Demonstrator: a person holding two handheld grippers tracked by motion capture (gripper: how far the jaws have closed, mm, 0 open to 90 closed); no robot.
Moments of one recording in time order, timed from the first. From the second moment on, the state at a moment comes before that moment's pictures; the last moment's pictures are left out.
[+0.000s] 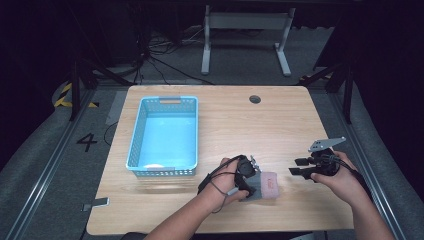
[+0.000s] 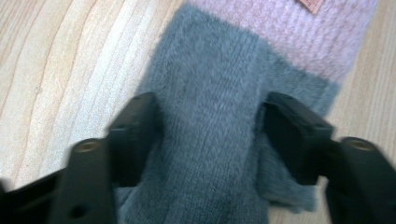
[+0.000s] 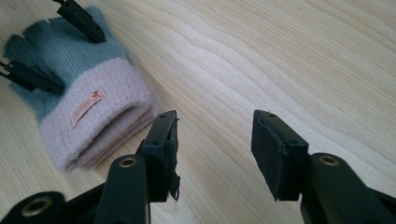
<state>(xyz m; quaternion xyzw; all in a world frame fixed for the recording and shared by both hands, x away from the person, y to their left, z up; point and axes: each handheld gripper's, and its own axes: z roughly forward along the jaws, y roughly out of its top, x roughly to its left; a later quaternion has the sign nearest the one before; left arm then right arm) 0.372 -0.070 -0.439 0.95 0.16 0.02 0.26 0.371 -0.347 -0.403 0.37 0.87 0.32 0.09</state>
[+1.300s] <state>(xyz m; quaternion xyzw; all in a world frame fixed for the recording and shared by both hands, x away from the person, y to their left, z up) 0.378 -0.012 -0.369 0.93 0.17 0.01 0.33 0.387 -0.339 -0.393 0.35 0.87 0.34 0.09</state>
